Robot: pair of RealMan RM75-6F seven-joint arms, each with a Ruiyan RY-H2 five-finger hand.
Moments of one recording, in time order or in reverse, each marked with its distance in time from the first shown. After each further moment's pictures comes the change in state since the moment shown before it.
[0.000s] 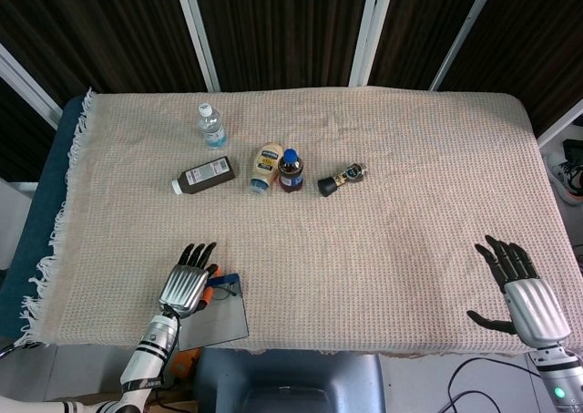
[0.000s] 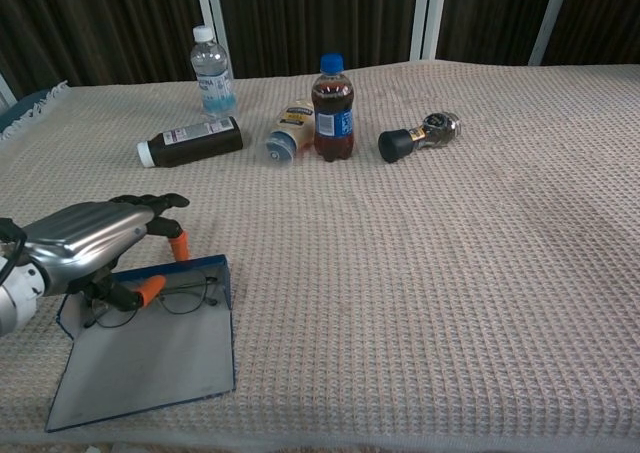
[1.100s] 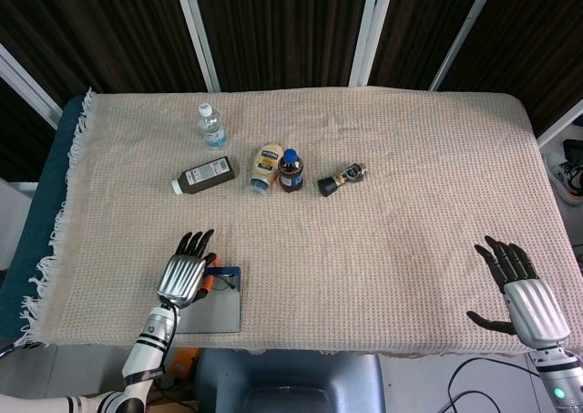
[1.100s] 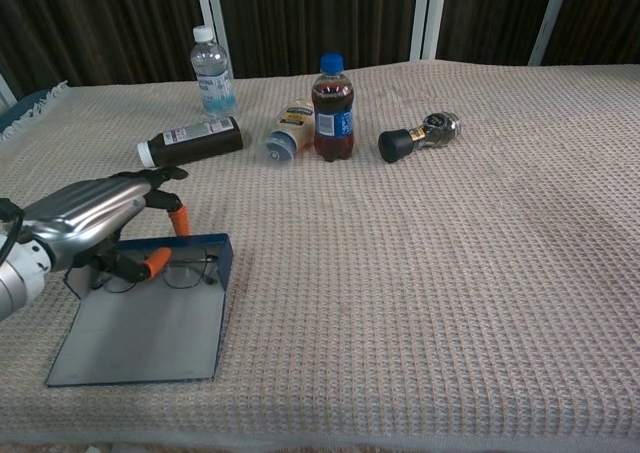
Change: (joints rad) left arm 0.011 -0.034 -0.043 0.097 0.089 0.020 -0.138; right arm -0.002 0.000 -0.001 0.000 -0.001 0.003 -0.001
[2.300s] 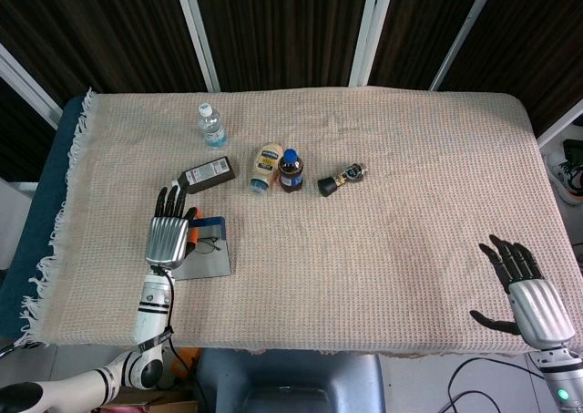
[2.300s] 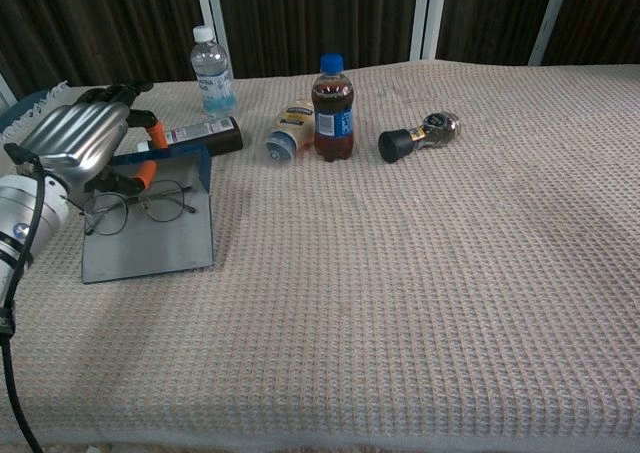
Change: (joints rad) left arm -0.045 -0.206 -0.161 0.509 0.158 0.093 -0.155; right arm -0.007 0.007 0.003 0.002 0.000 0.015 0.014
